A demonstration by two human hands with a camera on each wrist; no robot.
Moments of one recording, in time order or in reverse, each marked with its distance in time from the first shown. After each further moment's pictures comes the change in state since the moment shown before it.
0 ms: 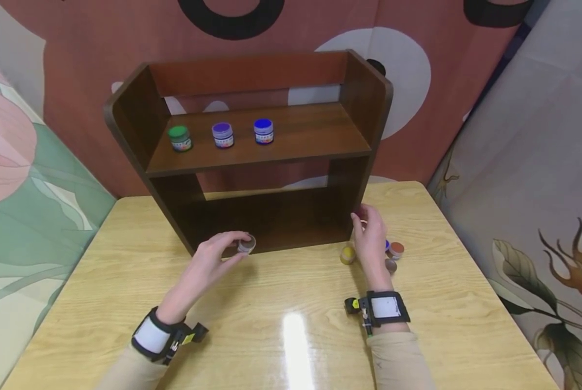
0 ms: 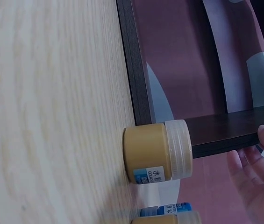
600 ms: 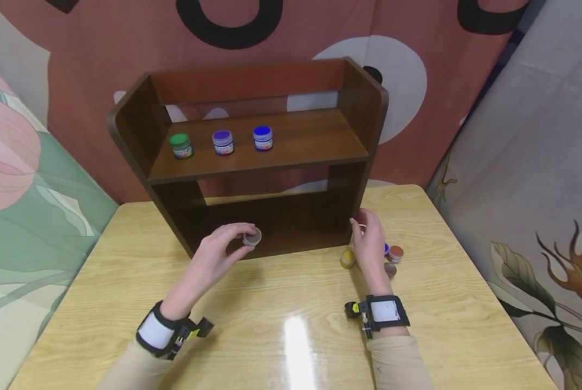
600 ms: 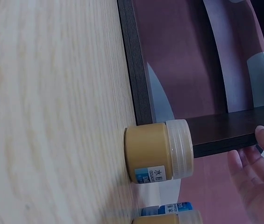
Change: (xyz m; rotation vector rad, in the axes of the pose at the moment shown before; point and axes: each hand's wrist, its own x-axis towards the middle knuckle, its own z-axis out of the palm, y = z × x) left_hand 0.025 0.015 -0.009 0.025 0.084 0.143; right_hand -0.001 0.002 0.001 0.018 0.016 -0.028
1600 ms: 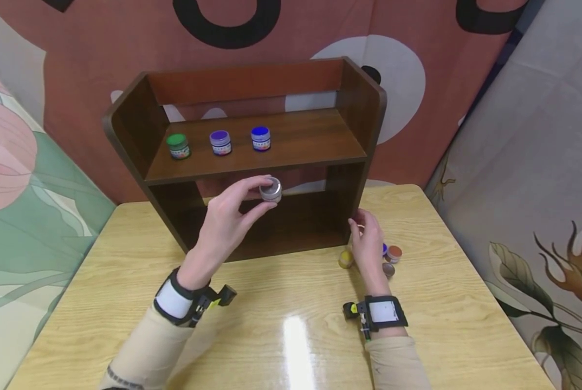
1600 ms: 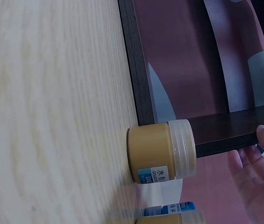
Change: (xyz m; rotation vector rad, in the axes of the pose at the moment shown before) left_hand 0.087 0.047 -0.013 -0.024 0.182 0.086; right_hand -0.001 0.002 0.000 0.016 -0.006 0.002
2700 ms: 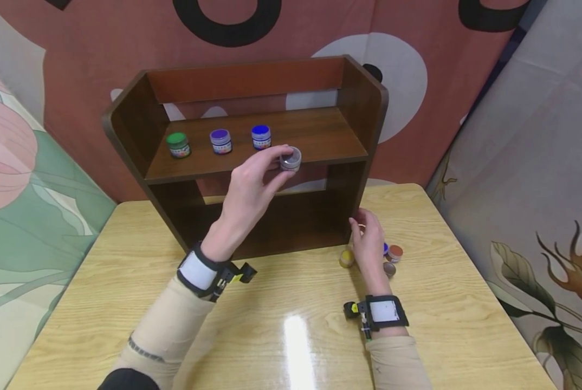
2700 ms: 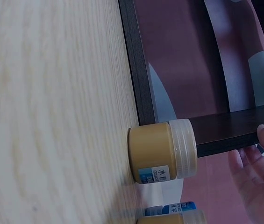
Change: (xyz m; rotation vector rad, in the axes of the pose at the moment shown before) left_hand 0.051 0.000 0.025 -0.004 0.037 -0.036; right_hand 0.001 0.000 0.001 0.003 0.010 -0.016
